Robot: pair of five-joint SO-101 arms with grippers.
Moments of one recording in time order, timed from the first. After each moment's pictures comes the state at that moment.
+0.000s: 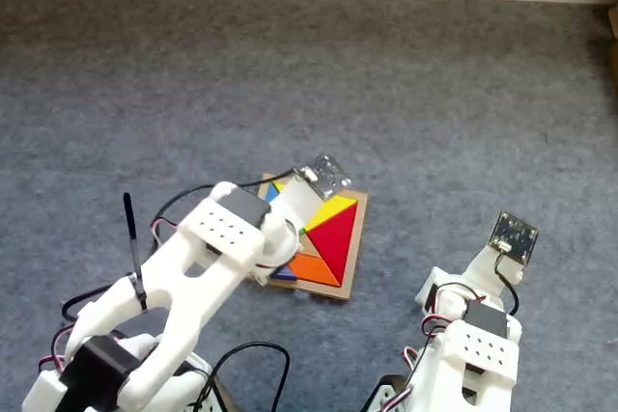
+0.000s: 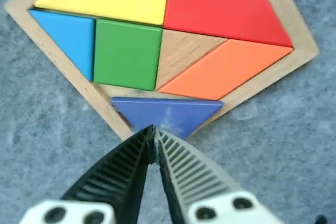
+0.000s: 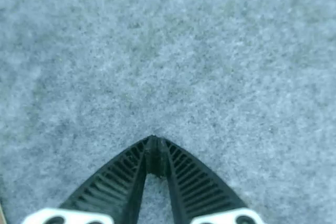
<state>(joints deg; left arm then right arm) 26.5 -18.6 44.2 66.6 -9.6 15.1 -63.6 90.6 48.2 -6.6</state>
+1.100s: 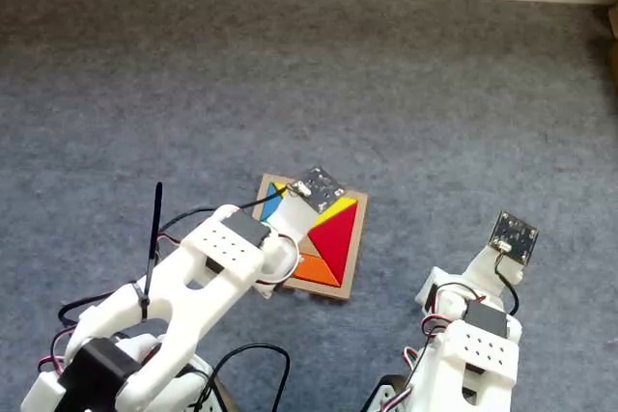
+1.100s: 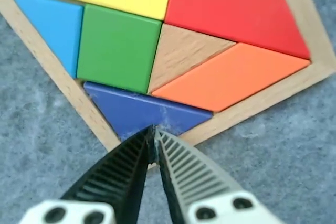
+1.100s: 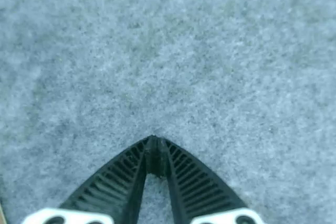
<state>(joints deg) 27.6 -19.3 54.0 55.2 -3.6 15.1 -63.6 90.6 48.2 -6.6</state>
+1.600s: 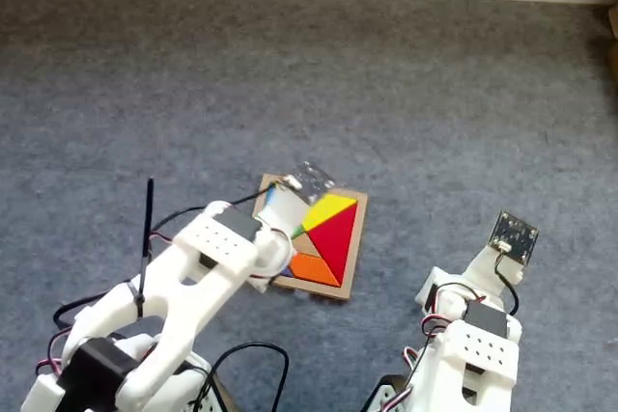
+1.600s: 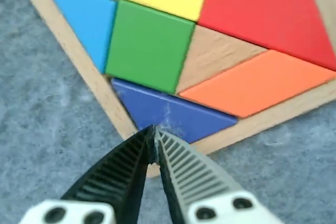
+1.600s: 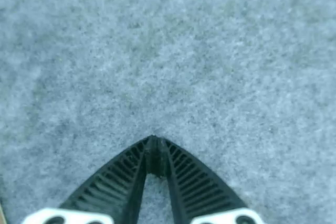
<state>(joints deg) 23.6 -19.3 54.0 54.3 -3.6 15.1 -63.6 90.6 48.2 -6.6</state>
